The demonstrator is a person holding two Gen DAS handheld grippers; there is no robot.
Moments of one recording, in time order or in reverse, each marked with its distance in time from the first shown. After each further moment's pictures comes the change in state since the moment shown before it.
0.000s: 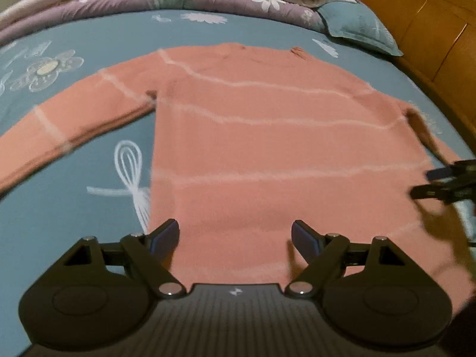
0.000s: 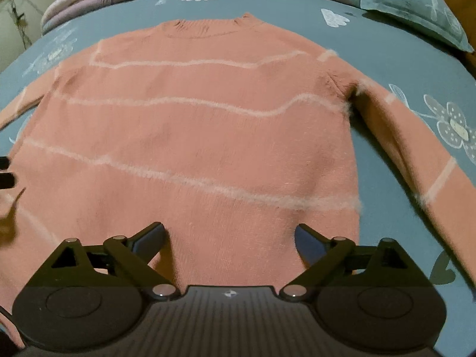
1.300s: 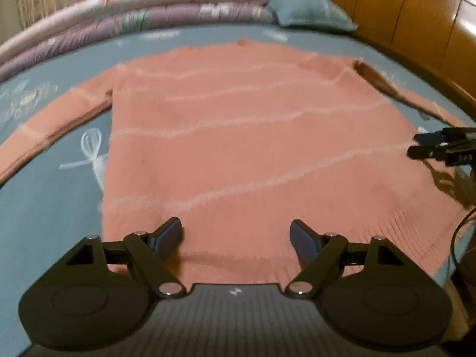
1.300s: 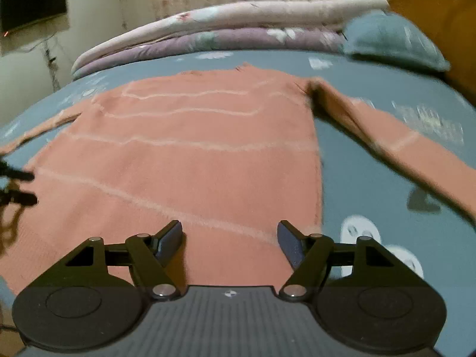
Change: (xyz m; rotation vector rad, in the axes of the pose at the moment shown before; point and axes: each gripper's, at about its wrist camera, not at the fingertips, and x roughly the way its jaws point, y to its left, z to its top) left arm -0.024 -0.056 -0.057 0.209 0.021 0.054; right arm -0.043 -0.037 -0.106 0.036 -0.298 0.095
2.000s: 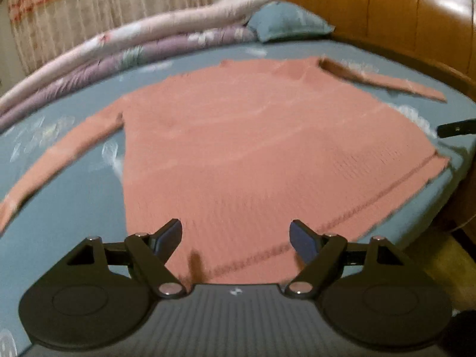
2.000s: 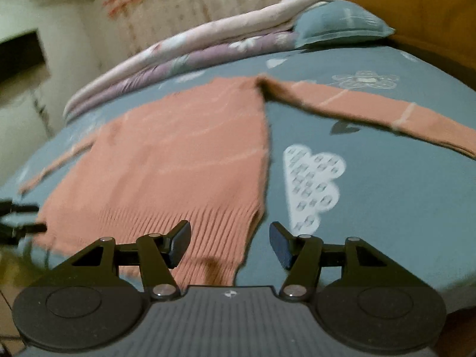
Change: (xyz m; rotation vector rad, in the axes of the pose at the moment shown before) left arm -0.069 -0.046 -0.059 0.139 -0.190 0.058; right arm -0.107 -0.019 -0.072 0.203 -0.121 0.008
